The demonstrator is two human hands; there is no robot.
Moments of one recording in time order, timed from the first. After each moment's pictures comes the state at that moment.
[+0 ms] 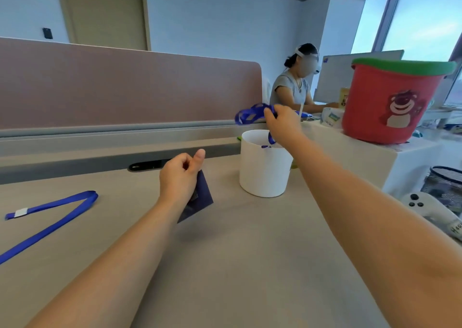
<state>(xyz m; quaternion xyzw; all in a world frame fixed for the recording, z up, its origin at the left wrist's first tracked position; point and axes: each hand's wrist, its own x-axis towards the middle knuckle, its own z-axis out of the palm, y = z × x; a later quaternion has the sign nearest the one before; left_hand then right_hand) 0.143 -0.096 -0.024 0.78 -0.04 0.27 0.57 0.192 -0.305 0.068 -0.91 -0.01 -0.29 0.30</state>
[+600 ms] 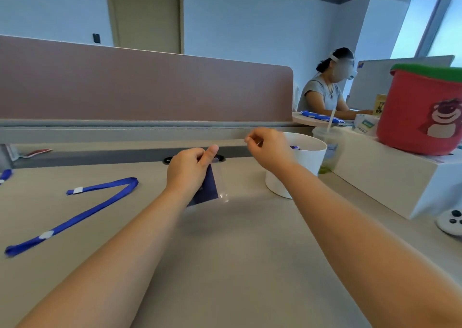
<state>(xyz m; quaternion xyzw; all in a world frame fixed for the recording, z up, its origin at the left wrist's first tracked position) 0.112 -0.051 -0.006 0.86 -0.04 0.29 0.42 0.155 -0.224 0.029 -0.91 -0.14 -0.25 0.29</state>
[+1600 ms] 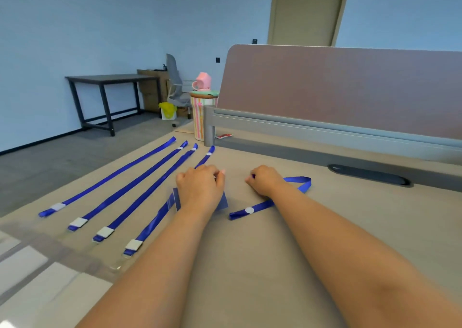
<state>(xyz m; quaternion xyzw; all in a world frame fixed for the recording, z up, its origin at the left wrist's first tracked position) 0.012 0.226 -0.052 0.91 0.34 0.24 0.08 0.166 0.147 -0.070 -0.93 -0.34 0.03 0.13</state>
